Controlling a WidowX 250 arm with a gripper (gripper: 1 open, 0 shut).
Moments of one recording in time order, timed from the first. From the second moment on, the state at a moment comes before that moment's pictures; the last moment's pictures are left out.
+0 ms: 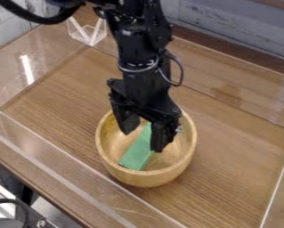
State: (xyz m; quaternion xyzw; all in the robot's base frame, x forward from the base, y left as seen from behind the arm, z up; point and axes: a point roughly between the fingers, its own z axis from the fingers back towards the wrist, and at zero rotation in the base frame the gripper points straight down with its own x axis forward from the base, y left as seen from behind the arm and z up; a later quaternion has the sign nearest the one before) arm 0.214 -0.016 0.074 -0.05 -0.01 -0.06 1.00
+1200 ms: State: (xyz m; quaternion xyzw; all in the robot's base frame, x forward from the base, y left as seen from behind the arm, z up) arm 0.214 -0.013 0.026 -0.06 -0.02 -0.06 1.00
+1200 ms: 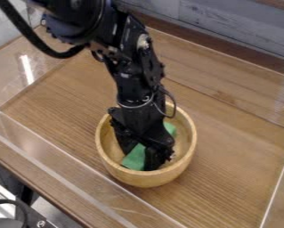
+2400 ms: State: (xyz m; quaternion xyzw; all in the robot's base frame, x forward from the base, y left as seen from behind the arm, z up) arm 0.200 -0.016 0.037 -0.06 0.01 -0.05 1.00
